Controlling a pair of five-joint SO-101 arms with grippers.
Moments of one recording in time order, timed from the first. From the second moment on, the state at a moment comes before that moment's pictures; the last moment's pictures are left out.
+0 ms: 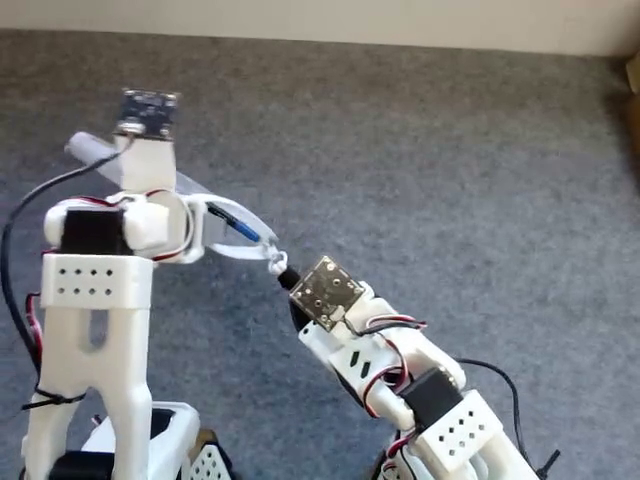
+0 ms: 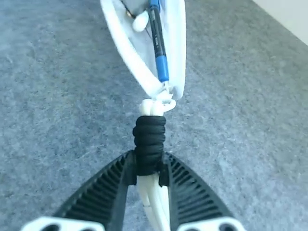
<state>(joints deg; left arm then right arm) -4.4 -31.0 20.1 82.3 1.2 -40.5 -77.5 76.4 40.0 19.2</state>
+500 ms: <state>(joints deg) 1.4 -31.0 19.8 77.9 -0.7 -40.5 -78.1 76.5 40.0 19.2</state>
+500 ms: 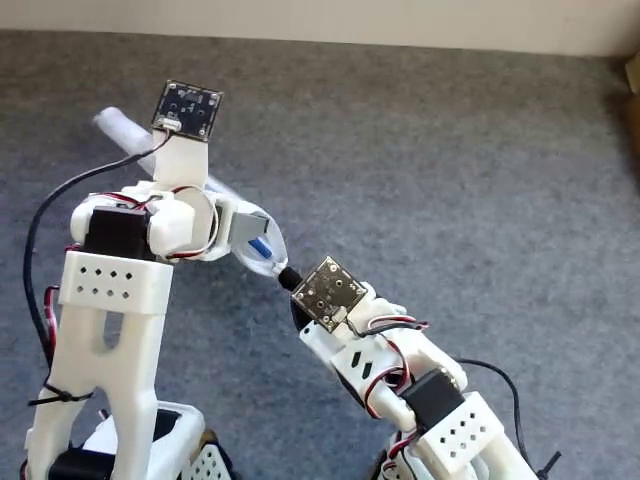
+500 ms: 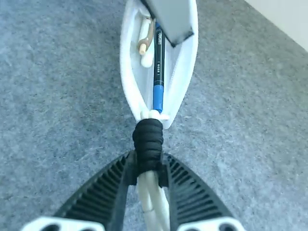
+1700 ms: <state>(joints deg) -2.7 -23.1 3.7 83.5 1.3 -38.5 -78.2 73.2 40.2 19.3</state>
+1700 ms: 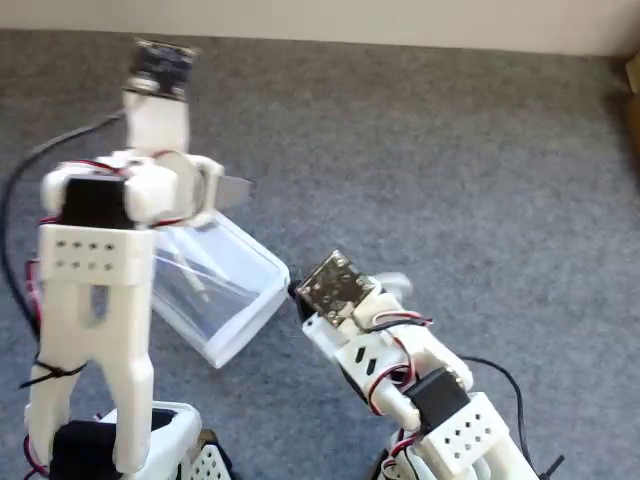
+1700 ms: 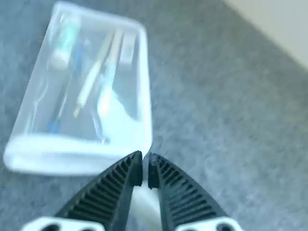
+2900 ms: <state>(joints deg) -29.8 -38.5 13.8 92.8 1.3 -36.3 -28.4 35.3 72.3 27.9</state>
